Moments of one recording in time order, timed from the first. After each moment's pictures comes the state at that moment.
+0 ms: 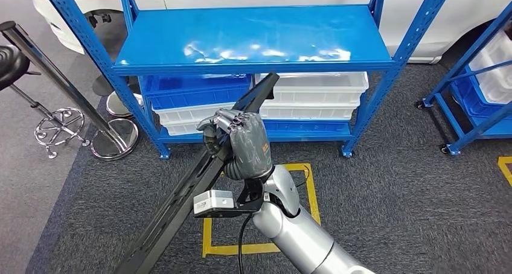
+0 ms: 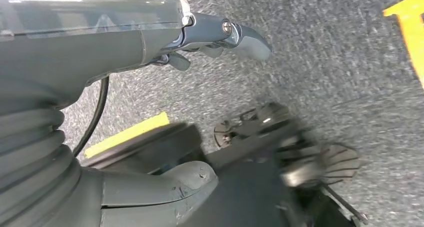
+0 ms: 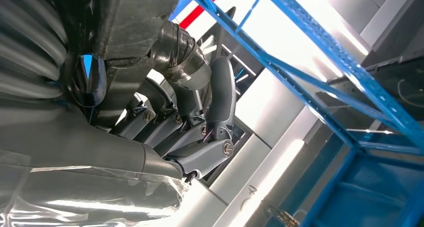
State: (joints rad) left arm -0.15 -0.26 1.00 -0.21 -1.04 -0.02 -0.38; right arm -0.51 0.19 0.68 -1.36 0.67 -0.57 -0.31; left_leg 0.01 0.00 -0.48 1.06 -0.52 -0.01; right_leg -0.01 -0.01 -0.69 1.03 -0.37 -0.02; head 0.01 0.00
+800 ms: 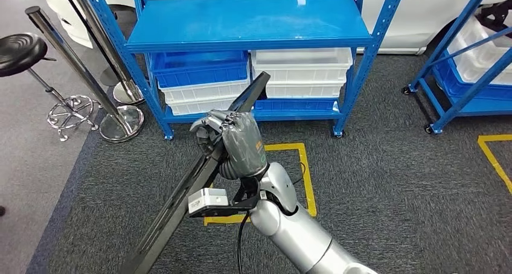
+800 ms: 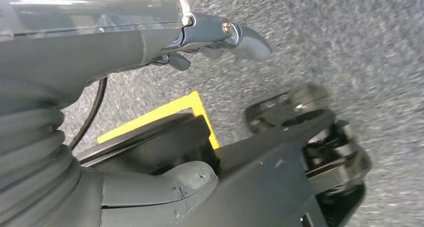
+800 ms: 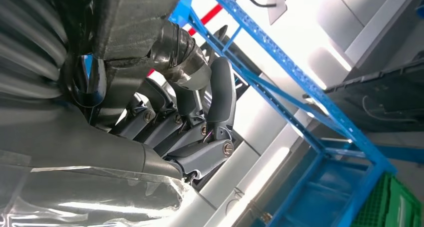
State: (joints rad) left arm -0.14 -0.26 1.00 -0.21 -1.03 -0.02 -0.38; right arm -0.53 0.20 0.68 -1.33 0.66 -0.52 -0.30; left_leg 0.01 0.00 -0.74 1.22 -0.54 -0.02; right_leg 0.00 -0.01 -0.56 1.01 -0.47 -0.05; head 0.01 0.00
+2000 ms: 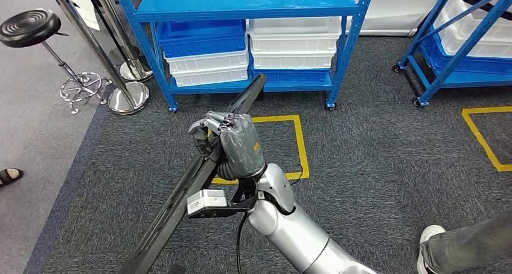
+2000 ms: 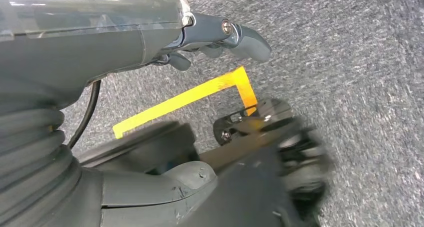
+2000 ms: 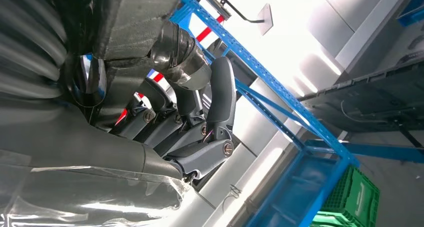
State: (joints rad) left arm -0.15 -0.26 1.00 -0.21 -1.02 -0.01 -0.43; right arm -0.54 0.21 0.69 -1.29 0.63 -0.54 -0.34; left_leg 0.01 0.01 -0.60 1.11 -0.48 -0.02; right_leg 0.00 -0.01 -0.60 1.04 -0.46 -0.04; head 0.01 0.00
